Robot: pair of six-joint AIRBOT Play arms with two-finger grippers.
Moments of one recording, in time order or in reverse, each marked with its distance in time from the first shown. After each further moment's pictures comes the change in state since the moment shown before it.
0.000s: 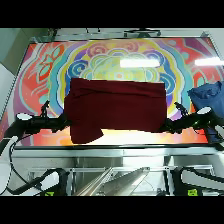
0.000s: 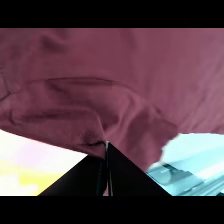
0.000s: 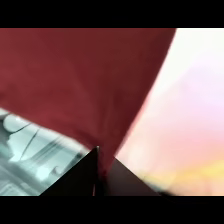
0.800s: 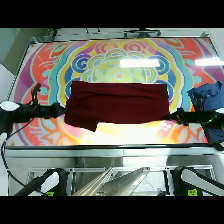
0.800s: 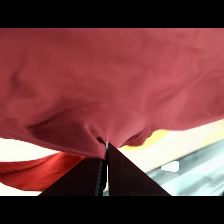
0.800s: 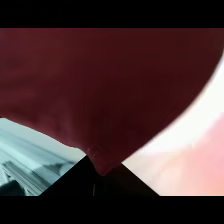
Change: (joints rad) left arm -0.051 0.071 0.256 0.001 -0.104 0.019; right arm -0.151 0.113 0.050 0.255 0.035 -0.078
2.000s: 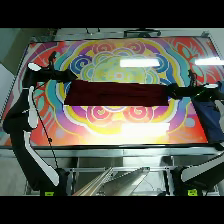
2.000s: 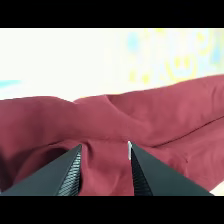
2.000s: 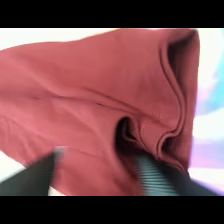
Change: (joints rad) left arm -0.103 -0.943 1.131 -0.002 -0.013 -0.009; right arm 0.074 -0.552 0.613 0.070 -0.141 -0.089
